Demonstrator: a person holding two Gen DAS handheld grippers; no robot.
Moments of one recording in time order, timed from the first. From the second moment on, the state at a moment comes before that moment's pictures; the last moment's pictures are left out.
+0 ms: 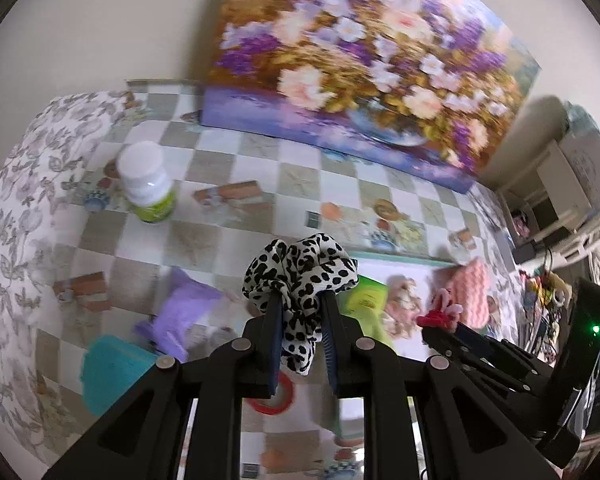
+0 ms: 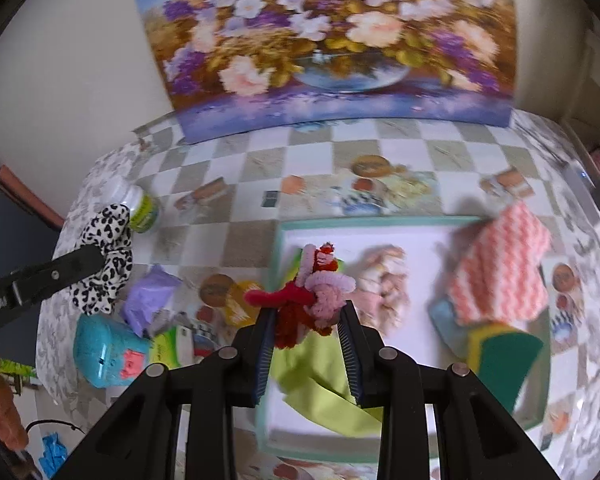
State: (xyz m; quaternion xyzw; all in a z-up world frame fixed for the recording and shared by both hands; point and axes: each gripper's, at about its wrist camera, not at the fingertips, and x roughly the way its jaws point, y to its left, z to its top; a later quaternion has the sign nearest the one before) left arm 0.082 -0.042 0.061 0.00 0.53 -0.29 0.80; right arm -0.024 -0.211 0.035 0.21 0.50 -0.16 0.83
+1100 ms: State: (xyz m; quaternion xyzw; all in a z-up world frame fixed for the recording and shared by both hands) left arm 0.042 -0.195 -0.035 0.05 0.58 -0.36 0.73; right arm -0.060 -0.325 -0.016 0.32 0.50 -0.23 0.77
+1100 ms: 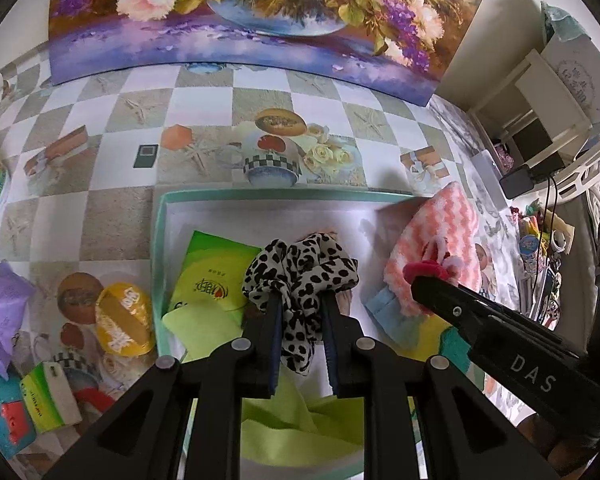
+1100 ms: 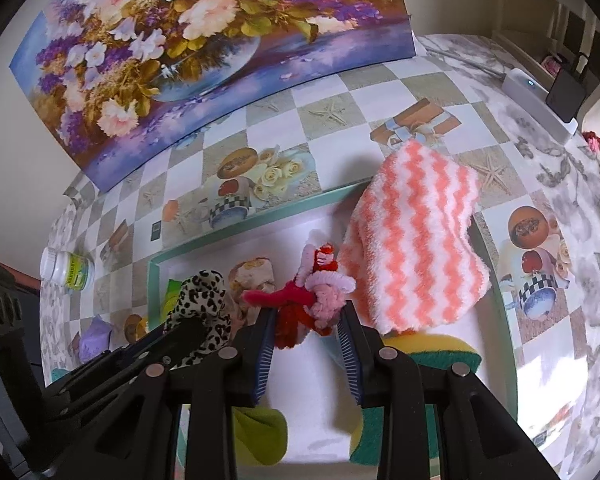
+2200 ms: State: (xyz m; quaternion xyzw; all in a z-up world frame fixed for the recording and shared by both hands) left arm 0.049 -0.184 -0.009 0.04 0.57 -0.35 0.74; right arm -0.062 -0.329 0.001 0.30 0.50 -0.25 0.77
